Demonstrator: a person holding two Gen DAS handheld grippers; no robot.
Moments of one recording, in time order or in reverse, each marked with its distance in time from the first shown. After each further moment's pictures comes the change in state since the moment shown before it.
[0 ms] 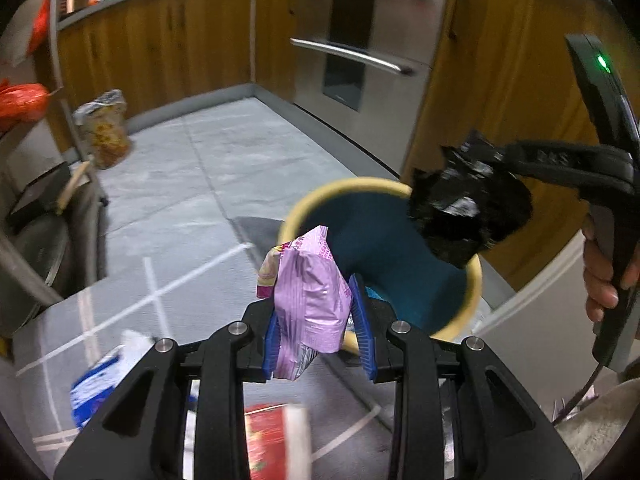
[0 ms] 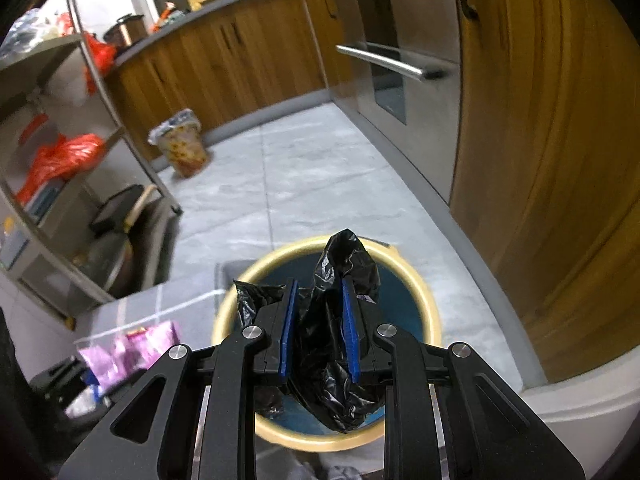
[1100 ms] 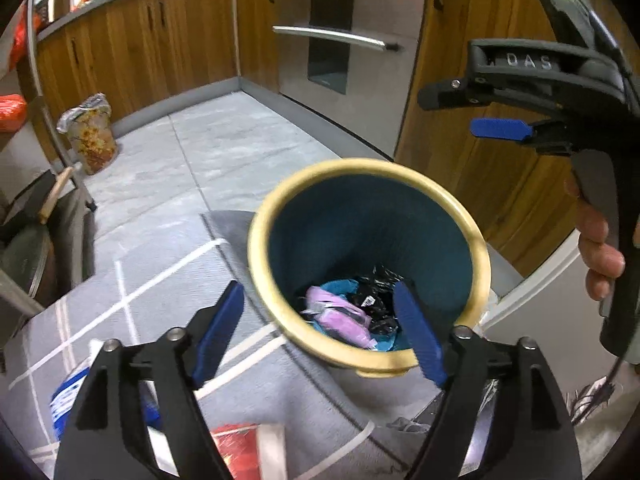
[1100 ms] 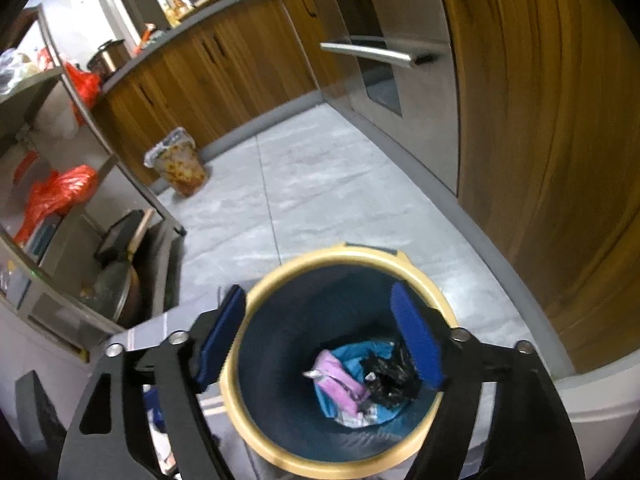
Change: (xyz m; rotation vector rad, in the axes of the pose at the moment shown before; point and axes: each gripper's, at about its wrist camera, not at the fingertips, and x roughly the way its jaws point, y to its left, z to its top) left arm 0.021 -0.010 -0.009 0.030 0.008 0.022; right arm 0.017 -0.006 0.013 0.094 -0.030 0.048
